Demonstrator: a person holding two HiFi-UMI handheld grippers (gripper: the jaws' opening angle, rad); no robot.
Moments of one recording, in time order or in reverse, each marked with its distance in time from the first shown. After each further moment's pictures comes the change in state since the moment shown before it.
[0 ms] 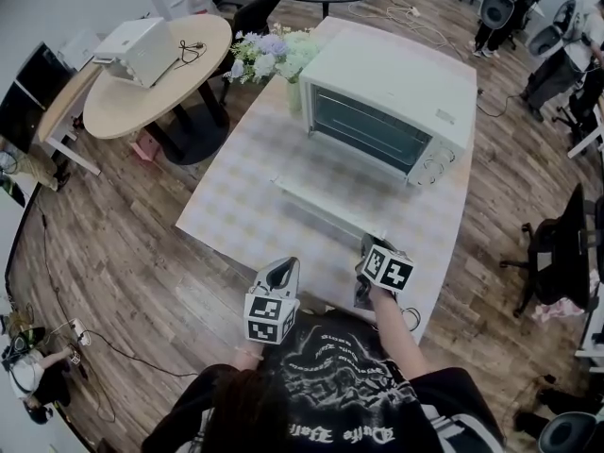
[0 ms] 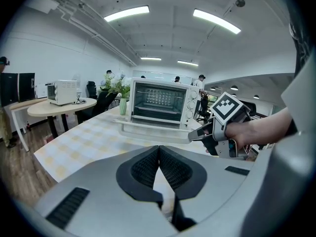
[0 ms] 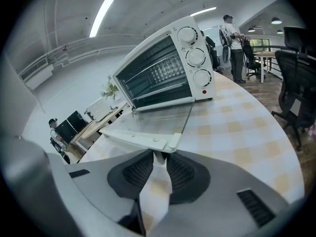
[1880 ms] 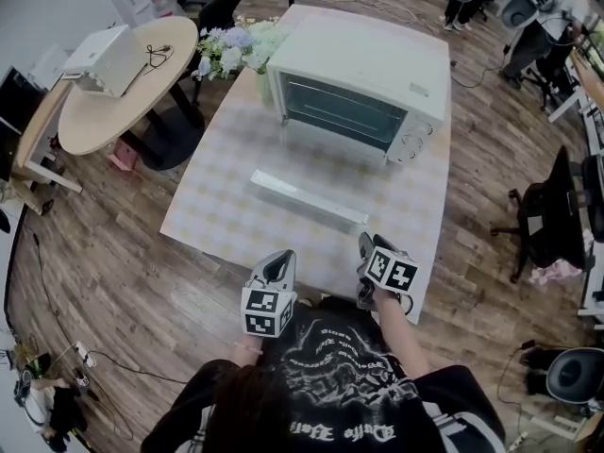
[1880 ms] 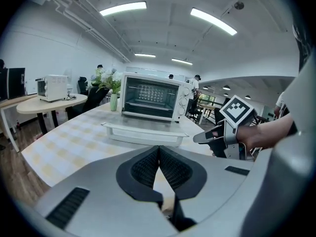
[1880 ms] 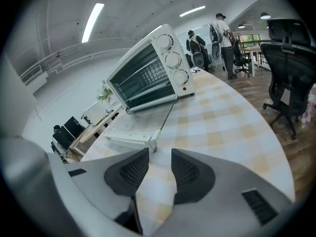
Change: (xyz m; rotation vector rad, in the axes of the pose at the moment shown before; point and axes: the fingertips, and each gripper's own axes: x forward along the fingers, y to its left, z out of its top) left arm 0.011 -0.017 -0.012 0.012 0.034 -0.091; right arm -0.034 -0.035 -0.031 0.079 -0.008 -0.029
